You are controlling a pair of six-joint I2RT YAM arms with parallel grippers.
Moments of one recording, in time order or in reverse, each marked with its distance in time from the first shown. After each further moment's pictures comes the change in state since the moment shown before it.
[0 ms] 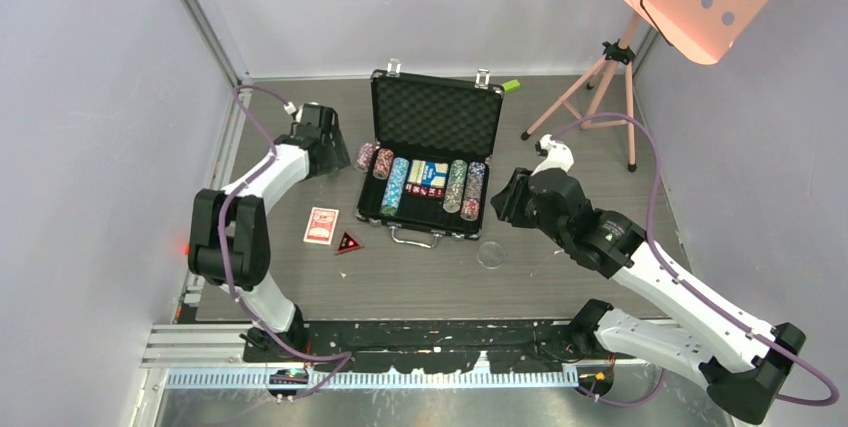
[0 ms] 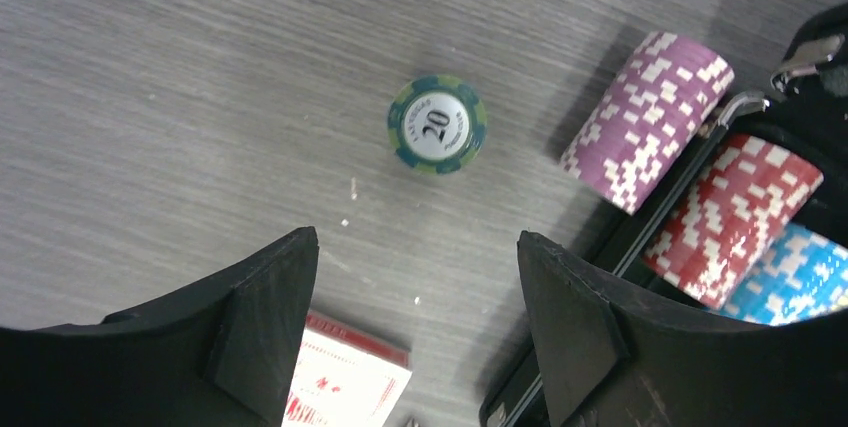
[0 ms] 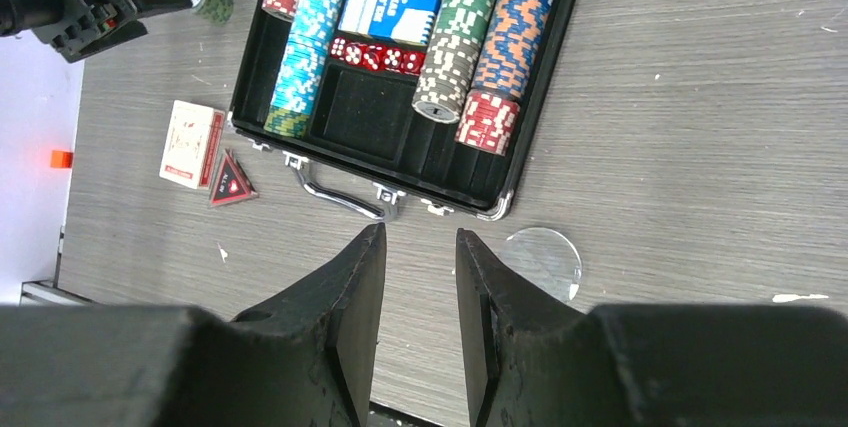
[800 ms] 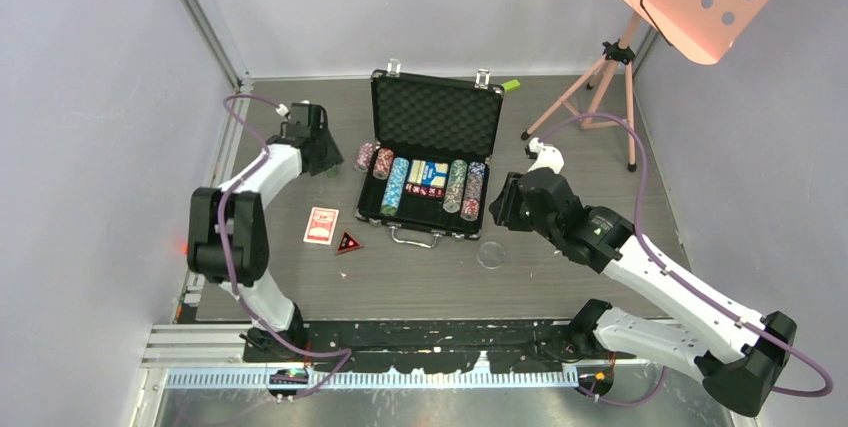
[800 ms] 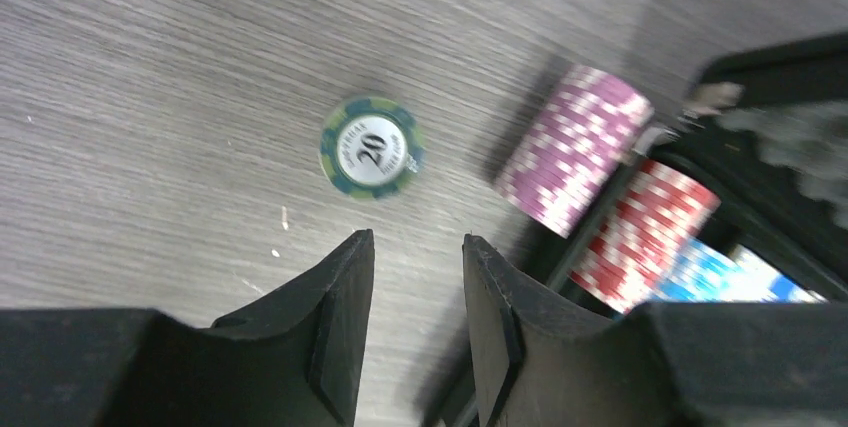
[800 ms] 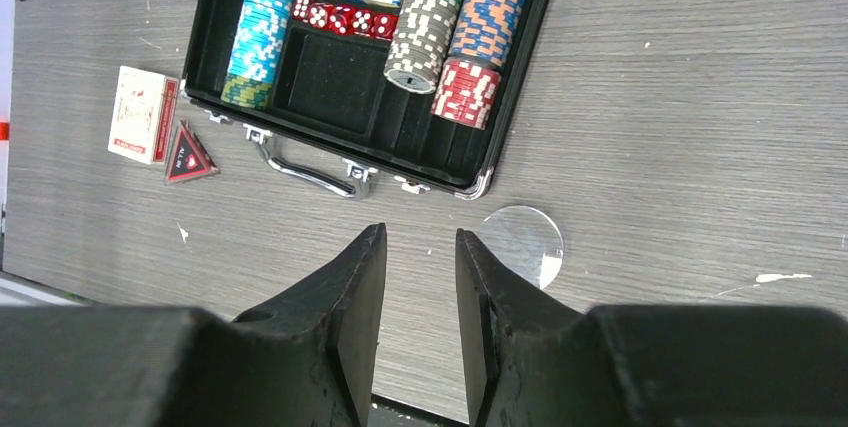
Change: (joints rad) left arm 0.077 0.082 -0.001 0.110 0.184 -0.088; right arm 0.000 0.039 -0.015 -0.041 -0.010 -0.013
